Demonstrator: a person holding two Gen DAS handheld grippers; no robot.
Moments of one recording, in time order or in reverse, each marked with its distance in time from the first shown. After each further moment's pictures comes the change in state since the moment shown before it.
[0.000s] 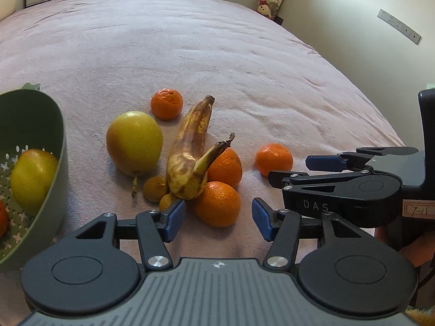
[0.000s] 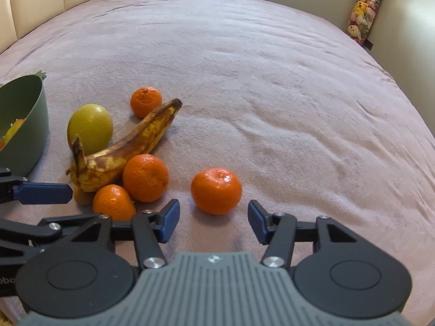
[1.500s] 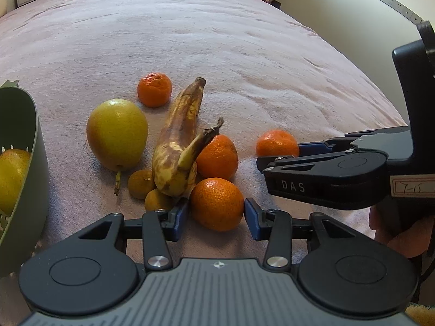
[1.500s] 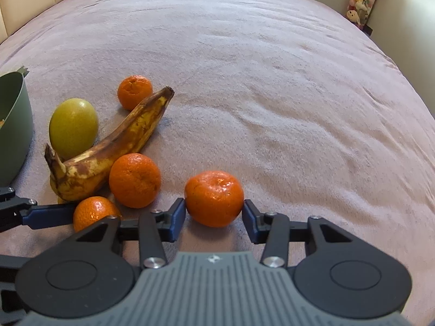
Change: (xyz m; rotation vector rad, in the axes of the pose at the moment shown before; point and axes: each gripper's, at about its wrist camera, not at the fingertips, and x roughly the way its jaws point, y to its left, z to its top) left arm 0.019 -0.012 0.000 0.044 0.068 0.014; right arm 0.027 -0.001 0.009 0.026 0.069 -0.001
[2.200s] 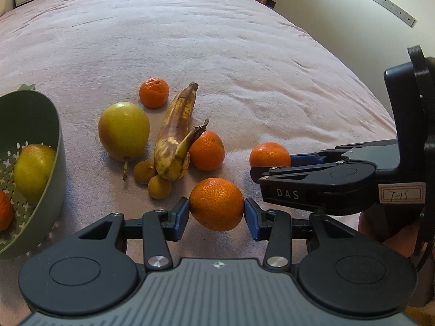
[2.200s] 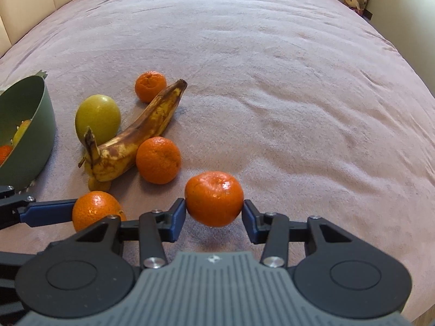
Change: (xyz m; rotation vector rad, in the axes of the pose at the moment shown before) left arm -0.040 -0.004 -0.004 -0.006 0.011 -0.019; right arm -0.033 0.004 -0.014 0.055 0.028 0.046
